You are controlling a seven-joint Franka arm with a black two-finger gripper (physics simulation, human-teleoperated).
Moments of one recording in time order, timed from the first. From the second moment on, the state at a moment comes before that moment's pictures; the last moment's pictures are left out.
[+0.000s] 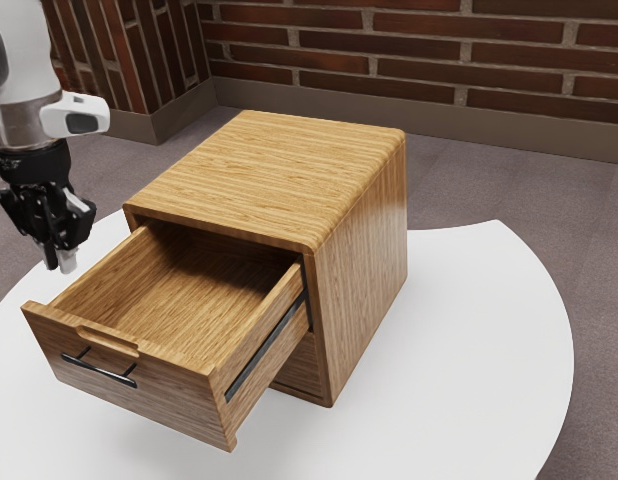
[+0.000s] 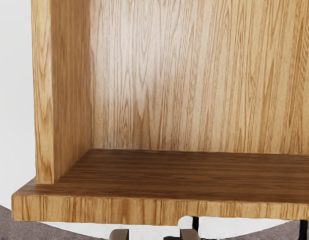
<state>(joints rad) -0.04 -0.60 -0.03 -2.11 -0.01 1.37 -0.13</state>
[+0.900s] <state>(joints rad) -0.08 -0.80 -0.17 -2.52 -0.05 1.60 -0.51</state>
